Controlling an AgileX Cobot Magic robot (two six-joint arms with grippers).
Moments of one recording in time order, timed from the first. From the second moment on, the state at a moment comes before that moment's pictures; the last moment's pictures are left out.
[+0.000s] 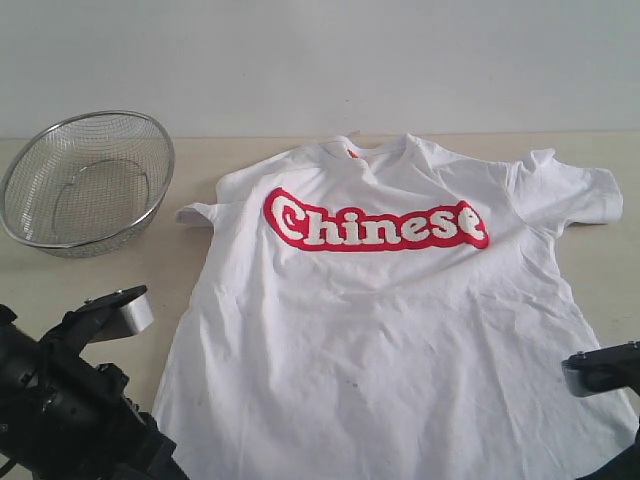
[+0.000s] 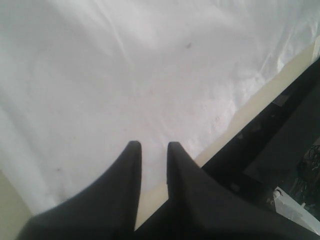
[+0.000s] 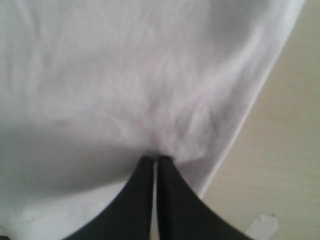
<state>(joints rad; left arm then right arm) -0.39 1.47 -0.52 -0.92 0.80 0.68 0.08 1.57 -0.50 0.00 0.83 0.02</state>
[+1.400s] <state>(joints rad) -0.39 1.47 -0.52 -0.92 0.79 0.70 0.08 1.54 -0.56 -0.18 0.88 0.22</state>
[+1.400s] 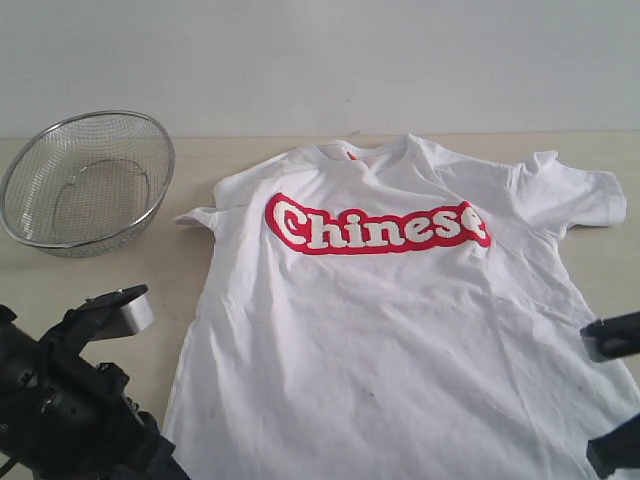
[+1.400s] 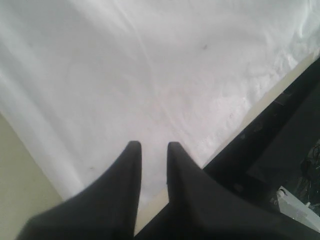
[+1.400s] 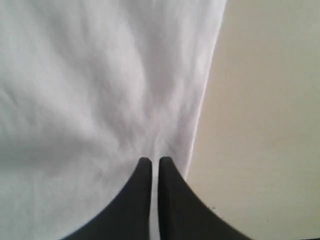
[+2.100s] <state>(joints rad) -0.33 1.29 -0.52 -0.90 0.40 0.54 0.38 2.13 -1.75 0.49 0.77 -0.28</state>
